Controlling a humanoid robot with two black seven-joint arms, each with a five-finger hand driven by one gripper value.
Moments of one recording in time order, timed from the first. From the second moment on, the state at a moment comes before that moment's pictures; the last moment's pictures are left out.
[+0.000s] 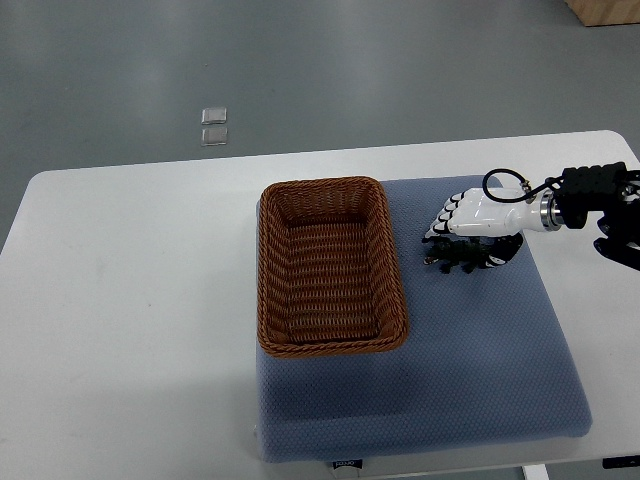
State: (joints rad) left arm 0.02 0.00 -0.11 -0.15 0.04 0.00 0.01; right arm 1.15 -0.48 -0.36 0.74 -1.62 -0.24 0.61
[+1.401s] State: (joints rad) left arm 0.02 0.00 -0.11 -0.15 0.04 0.00 0.01; right arm 1.14 -0.48 -0.34 0.75 -1.58 -0.26 0.61
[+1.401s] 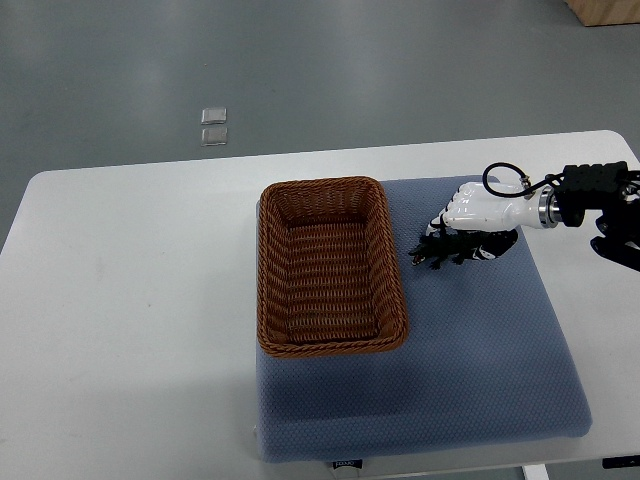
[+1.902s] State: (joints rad) left arm 0.02 0.00 -0.11 -0.15 0.04 0.00 0.01; right arm 1.15 -0.48 -0.34 0.75 -1.53 -0.26 0.61
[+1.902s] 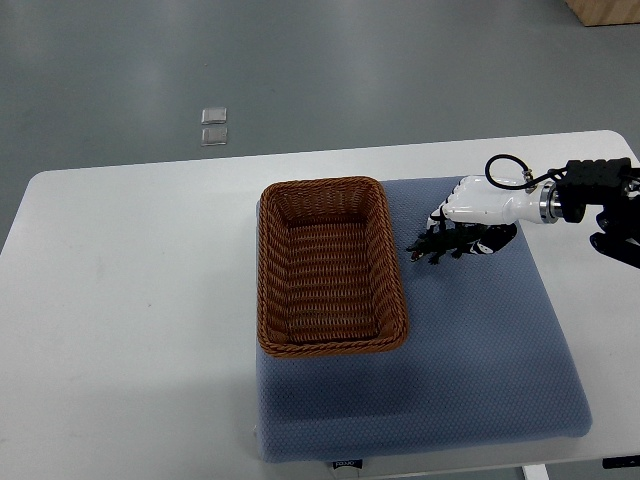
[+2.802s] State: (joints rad) left arm 0.02 0.00 -0.11 -0.15 0.04 0.00 0.01; right arm 1.16 -0.50 -0.24 0.75 -1.40 -0.19 0.61
